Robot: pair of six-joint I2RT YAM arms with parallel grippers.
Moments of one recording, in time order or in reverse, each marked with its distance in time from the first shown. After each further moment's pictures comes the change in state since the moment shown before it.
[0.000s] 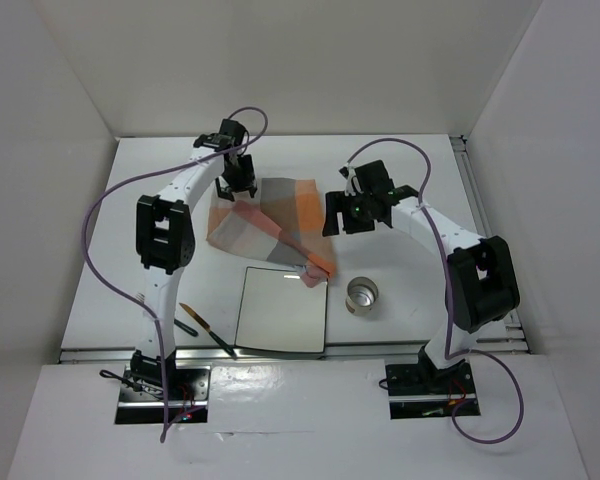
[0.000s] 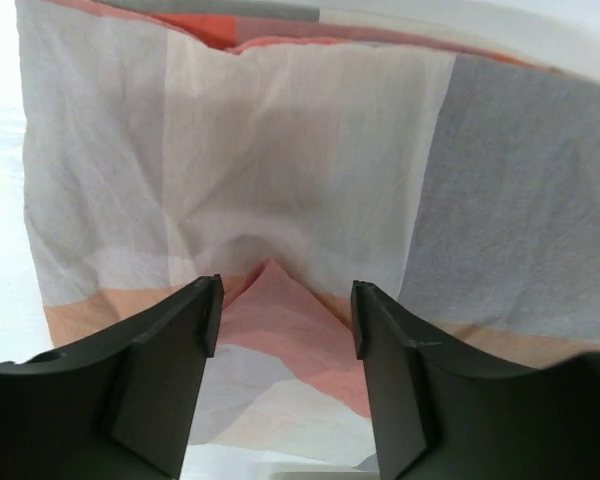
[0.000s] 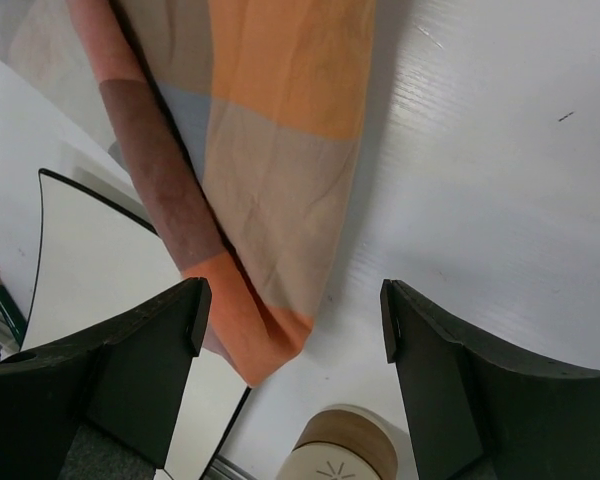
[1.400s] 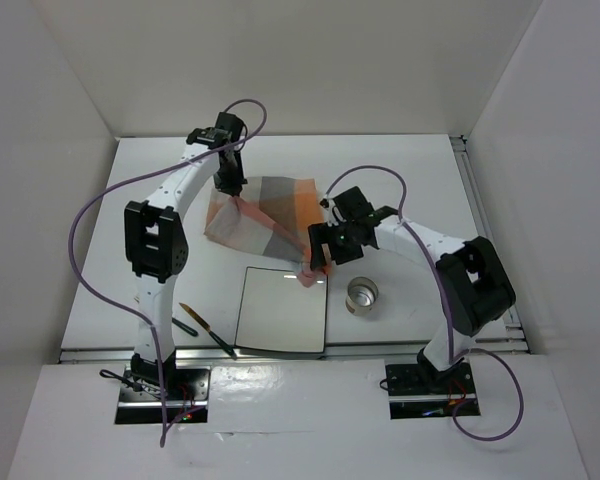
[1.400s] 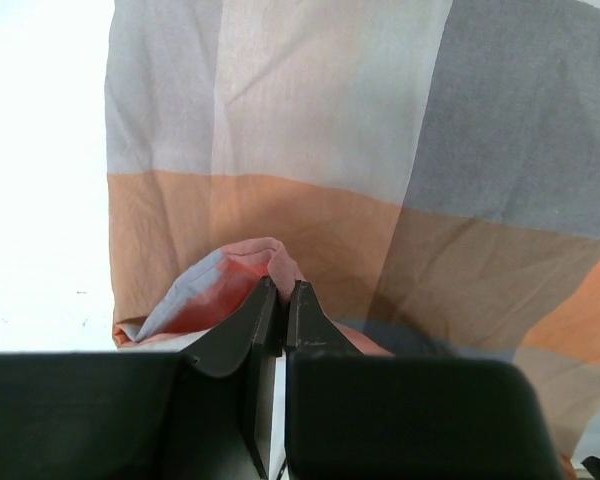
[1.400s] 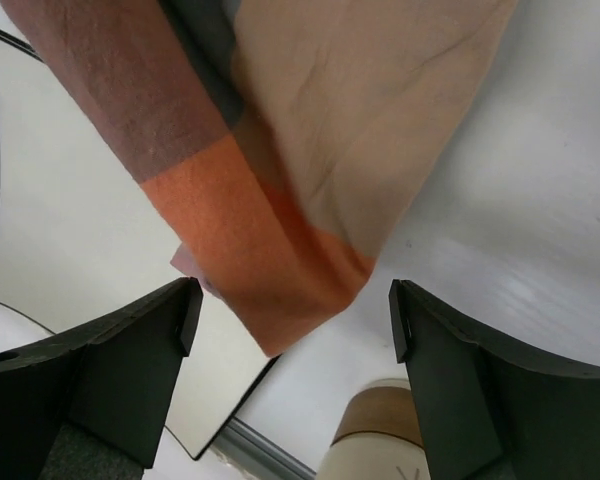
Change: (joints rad) left arm -0.020 -0.132 -0.052 -0.085 -0.077 0.023; right arm 0.136 -0.002 -0.143 0.005 -0.006 0.023
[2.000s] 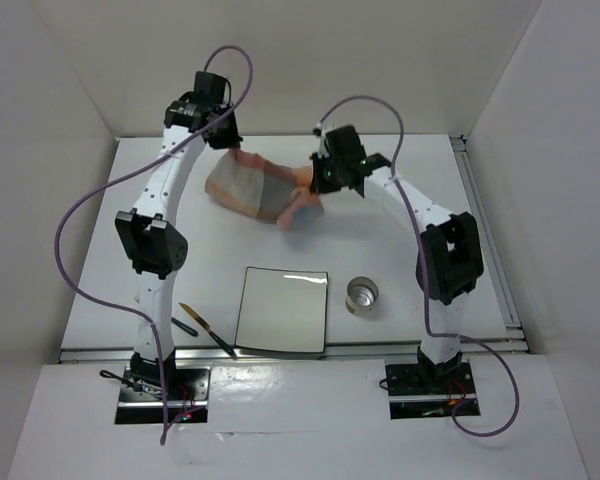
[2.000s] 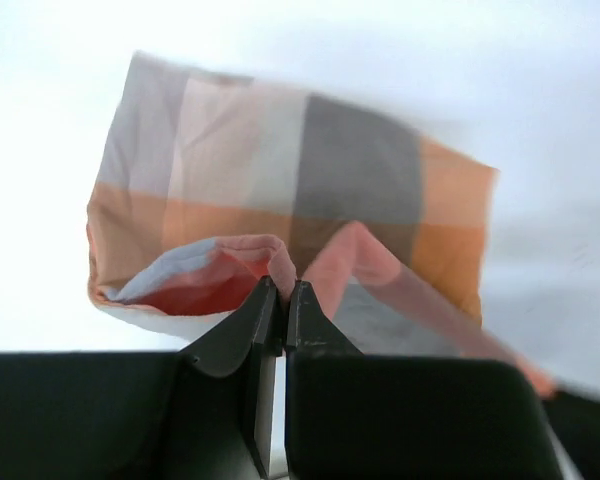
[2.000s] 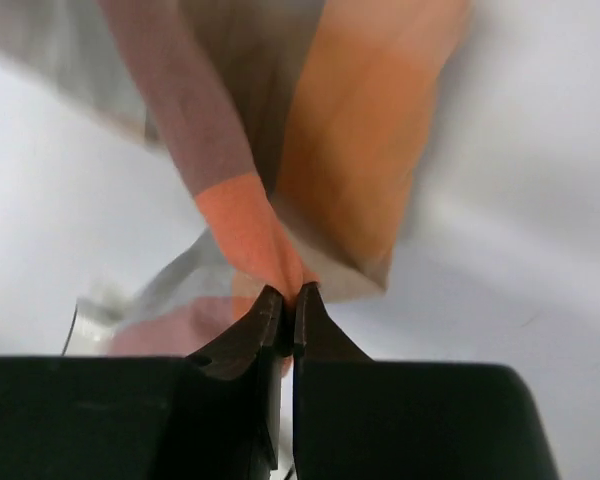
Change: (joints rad) left arm 0.021 0.056 0.387 -0.044 0.060 0.055; right arm -0.025 0.196 0.435 0.001 0.136 -0.037
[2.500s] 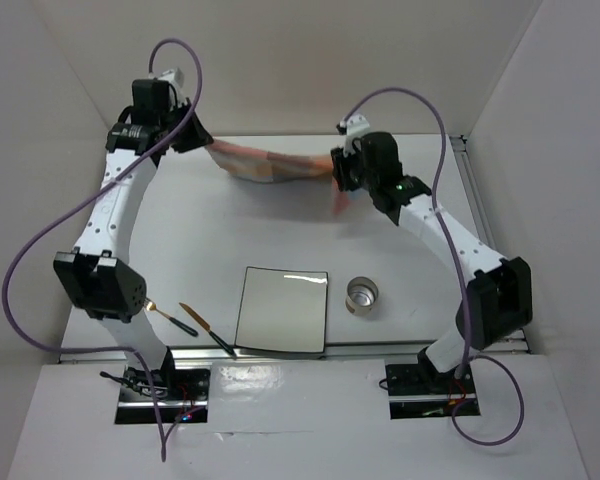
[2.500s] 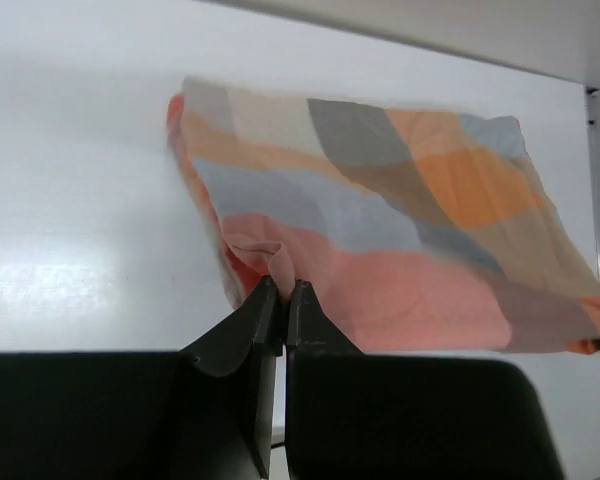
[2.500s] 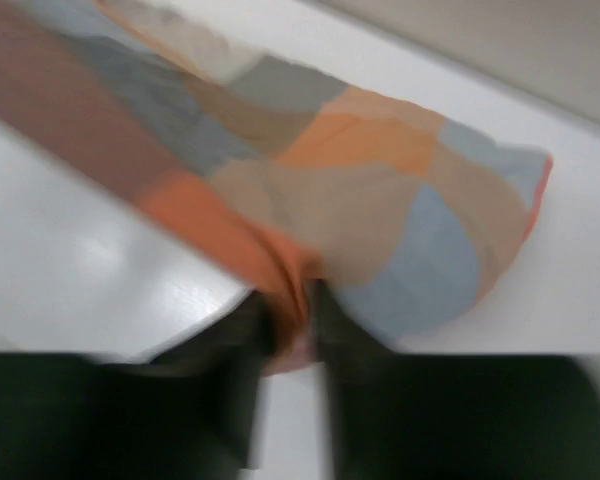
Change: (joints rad) left arm 0.158 -0.439 -0.441 0.310 0.208 -0.016; right arm -0.068 -0.251 -0.064 0.251 0.159 -0.283
